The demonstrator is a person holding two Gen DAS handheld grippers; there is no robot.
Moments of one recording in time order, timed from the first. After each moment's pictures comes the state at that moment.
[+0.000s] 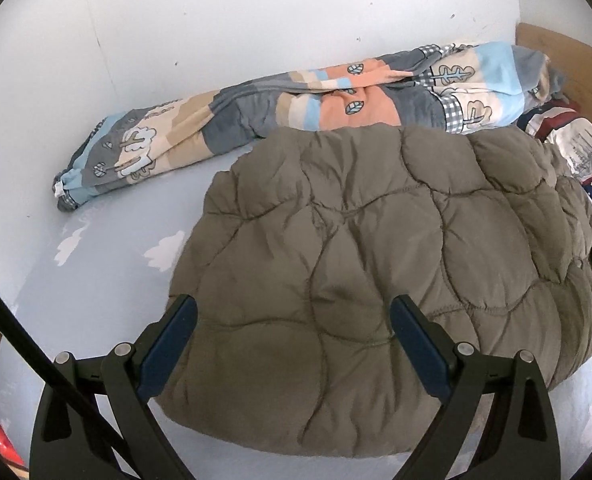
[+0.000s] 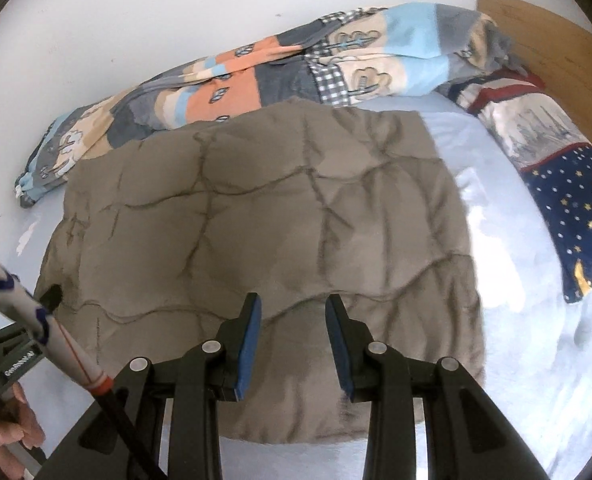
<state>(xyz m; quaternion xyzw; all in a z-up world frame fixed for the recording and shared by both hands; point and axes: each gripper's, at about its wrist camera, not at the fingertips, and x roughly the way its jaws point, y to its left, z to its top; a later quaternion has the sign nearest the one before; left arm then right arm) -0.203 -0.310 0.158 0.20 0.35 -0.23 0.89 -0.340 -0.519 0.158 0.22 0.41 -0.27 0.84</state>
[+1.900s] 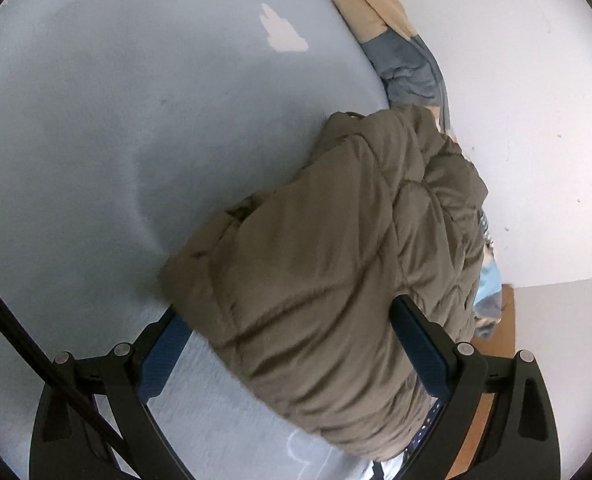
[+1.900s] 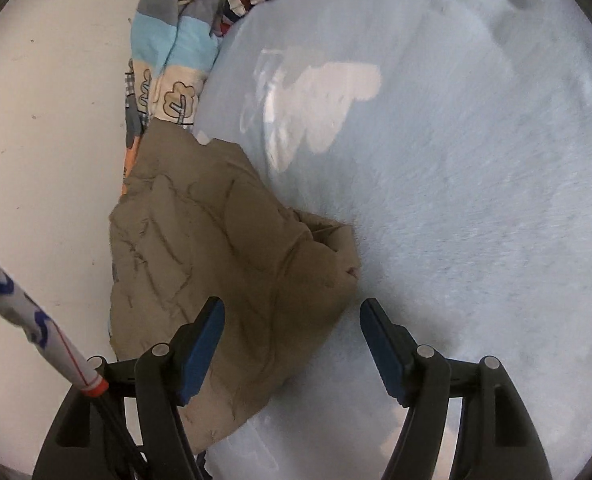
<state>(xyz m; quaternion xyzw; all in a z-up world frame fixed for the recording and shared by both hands) -0.137 -0.150 0.042 -0.38 0.57 -0.19 0.70 -0.506 -0.596 0.050 0.65 0.22 -0.28 0.67</state>
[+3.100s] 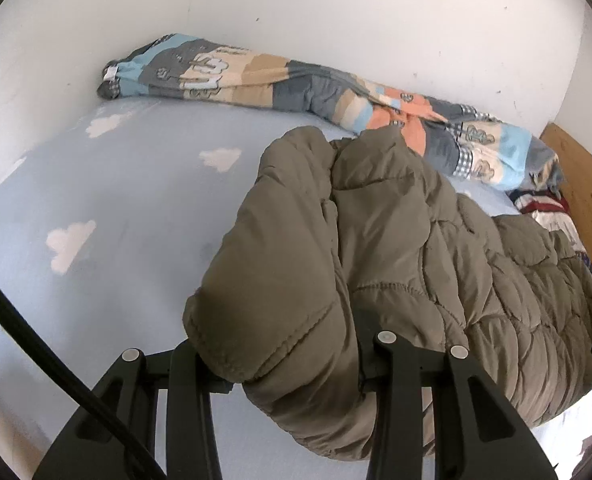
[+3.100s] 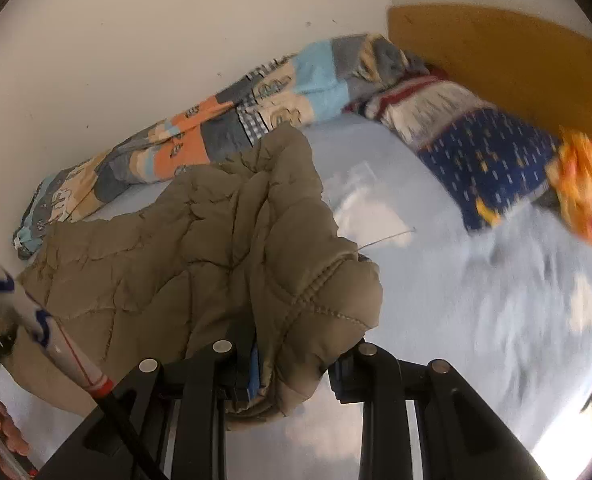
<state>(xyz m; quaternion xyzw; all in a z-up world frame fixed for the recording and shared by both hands) -0.276 -0.161 0.169 0.00 0.42 -0.21 0.88 -0.511 -0.474 0.195 0.26 0.33 -0.34 0.84</state>
